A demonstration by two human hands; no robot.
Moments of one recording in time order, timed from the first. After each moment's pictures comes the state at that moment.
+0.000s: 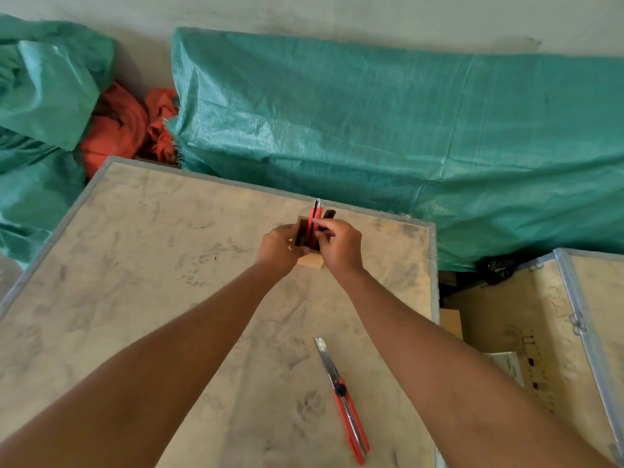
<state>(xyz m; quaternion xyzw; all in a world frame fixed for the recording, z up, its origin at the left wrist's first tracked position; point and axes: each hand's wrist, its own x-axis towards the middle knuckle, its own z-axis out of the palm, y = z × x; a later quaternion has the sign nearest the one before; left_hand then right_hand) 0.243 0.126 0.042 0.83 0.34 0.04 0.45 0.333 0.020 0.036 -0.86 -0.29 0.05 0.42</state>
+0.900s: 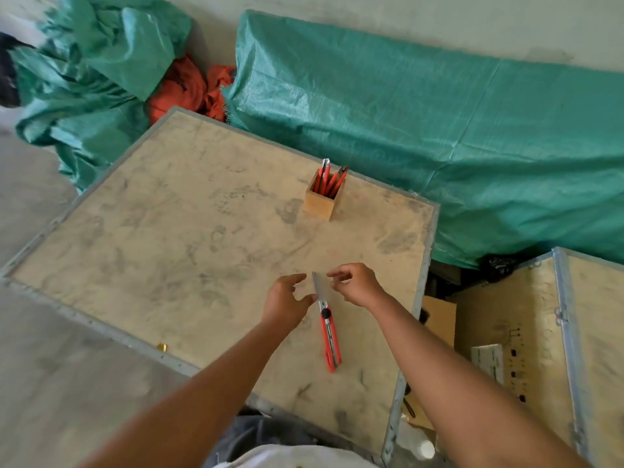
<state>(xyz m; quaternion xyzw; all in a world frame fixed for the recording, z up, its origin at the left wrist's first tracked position) 0.078 -0.072 0.023 0.73 0.48 0.05 0.48 0.251 -0.153 0.018 -0.83 -0.30 0.38 0.27</state>
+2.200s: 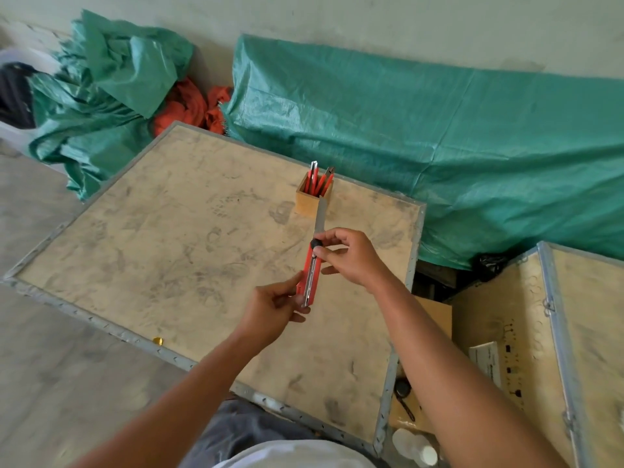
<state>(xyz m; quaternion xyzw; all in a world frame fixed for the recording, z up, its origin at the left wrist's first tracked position) 0.038 -0.119 0.095 0.59 0.39 0.16 0.69 0.231 -0.167 0.121 -0.73 -0.32 0.38 0.47</state>
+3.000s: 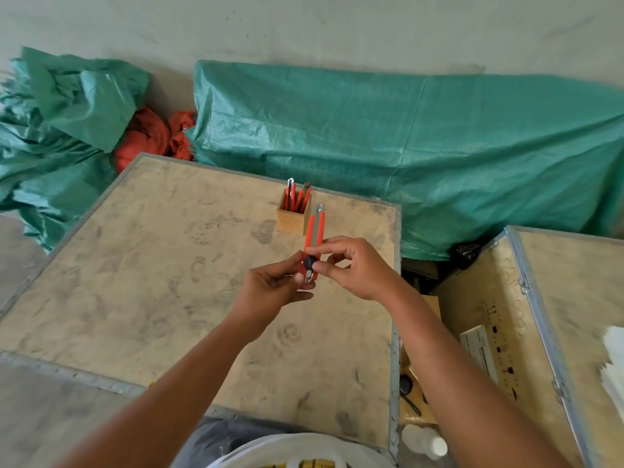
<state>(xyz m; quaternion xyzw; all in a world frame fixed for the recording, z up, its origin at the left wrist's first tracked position) 0.061 -0.074 0.148 0.56 0.24 0.16 0.78 0.225 -0.190 0.170 -0.75 -0.43 0.28 0.41</state>
